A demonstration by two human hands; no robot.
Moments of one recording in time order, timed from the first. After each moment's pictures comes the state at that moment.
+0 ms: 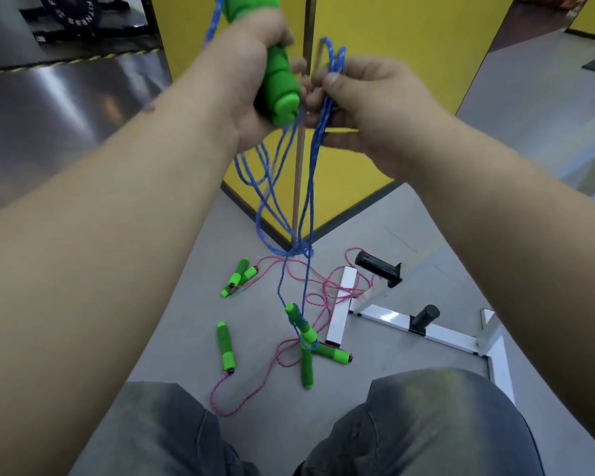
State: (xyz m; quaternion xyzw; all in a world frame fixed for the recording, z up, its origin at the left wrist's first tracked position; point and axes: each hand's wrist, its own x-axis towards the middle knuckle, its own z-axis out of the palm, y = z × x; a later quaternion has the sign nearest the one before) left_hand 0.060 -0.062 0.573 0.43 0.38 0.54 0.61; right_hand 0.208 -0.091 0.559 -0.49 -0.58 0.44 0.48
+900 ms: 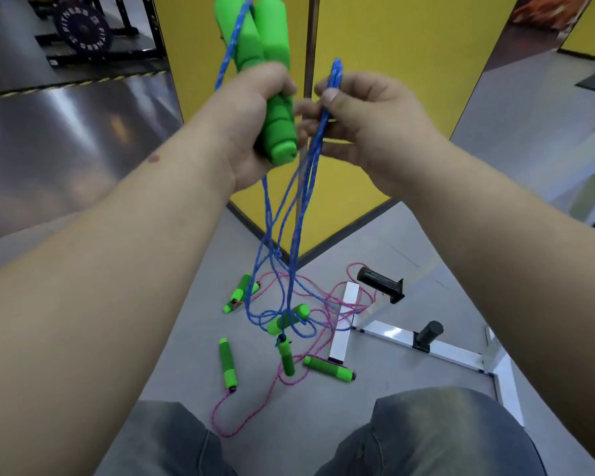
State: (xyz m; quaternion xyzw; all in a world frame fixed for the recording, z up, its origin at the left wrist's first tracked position) left_hand 0.054 -0.072 0.568 0.44 0.35 0.52 0.64; right_hand 0.206 -0.088 0.564 -0.44 -0.57 0.46 0.52
